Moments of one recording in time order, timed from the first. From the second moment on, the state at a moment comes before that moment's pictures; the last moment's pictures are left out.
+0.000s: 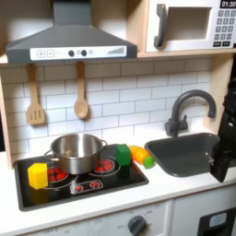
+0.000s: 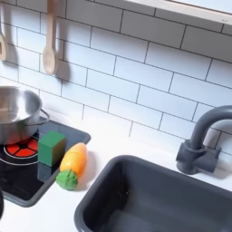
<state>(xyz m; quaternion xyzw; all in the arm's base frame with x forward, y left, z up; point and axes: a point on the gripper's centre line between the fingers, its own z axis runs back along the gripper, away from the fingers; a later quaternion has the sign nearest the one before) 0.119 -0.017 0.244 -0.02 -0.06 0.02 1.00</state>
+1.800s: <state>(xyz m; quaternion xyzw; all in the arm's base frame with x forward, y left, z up) 0.220 0.020 0.240 0.01 -0.08 0.07 0.99</state>
